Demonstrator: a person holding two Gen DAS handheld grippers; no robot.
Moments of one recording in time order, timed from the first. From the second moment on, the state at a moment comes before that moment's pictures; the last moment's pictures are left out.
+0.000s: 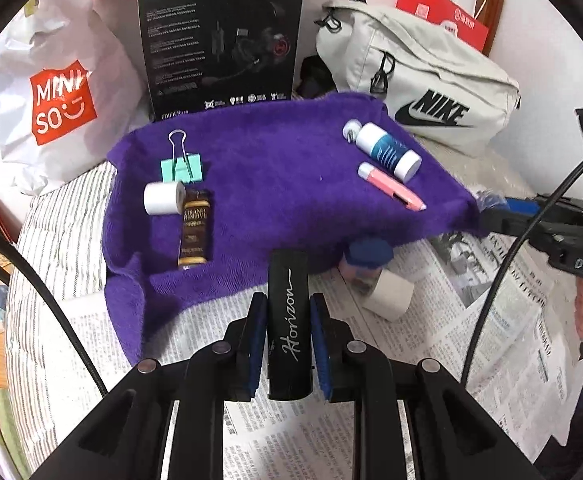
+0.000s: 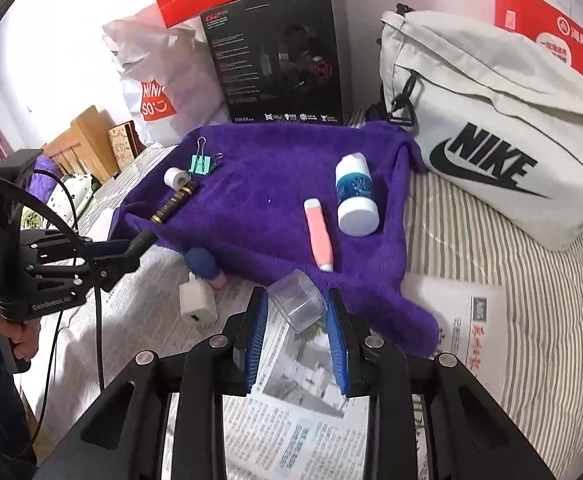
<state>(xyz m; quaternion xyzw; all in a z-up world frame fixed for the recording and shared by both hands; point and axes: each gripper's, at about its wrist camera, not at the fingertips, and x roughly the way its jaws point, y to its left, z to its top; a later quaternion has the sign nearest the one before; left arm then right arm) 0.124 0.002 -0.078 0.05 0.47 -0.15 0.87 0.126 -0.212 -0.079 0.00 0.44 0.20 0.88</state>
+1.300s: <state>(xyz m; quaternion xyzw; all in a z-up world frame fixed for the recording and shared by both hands) 0.200 0.032 -0.083 0.02 0.48 -0.15 0.87 0.218 -0.156 -0.130 -0.03 0.50 0.23 0.84</state>
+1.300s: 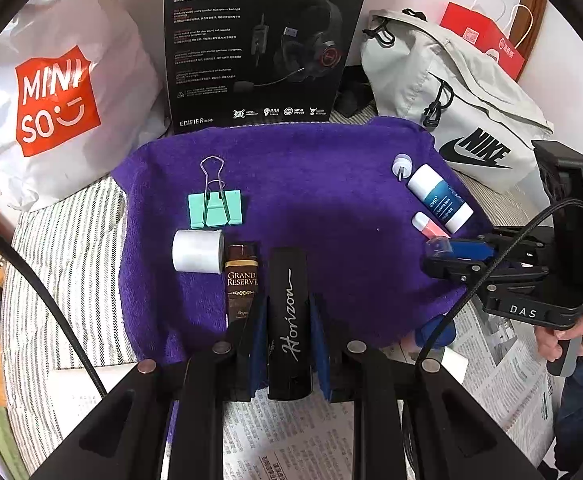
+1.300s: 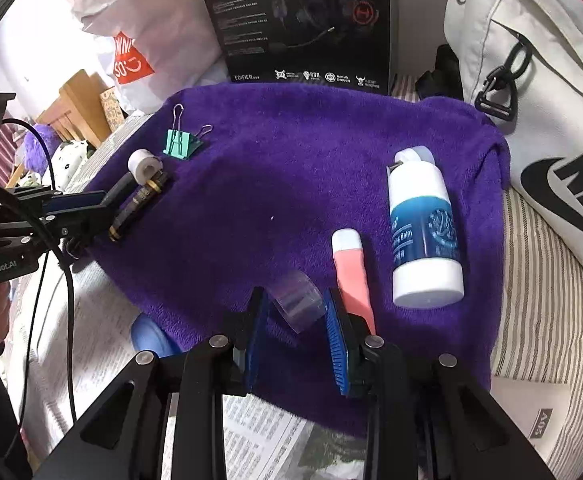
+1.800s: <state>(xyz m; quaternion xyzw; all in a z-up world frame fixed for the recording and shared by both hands) 0.209 0.028 -0.085 0.01 0.48 -0.15 0.86 0.216 -0.159 -0.126 -0.04 0.51 0.23 0.83</state>
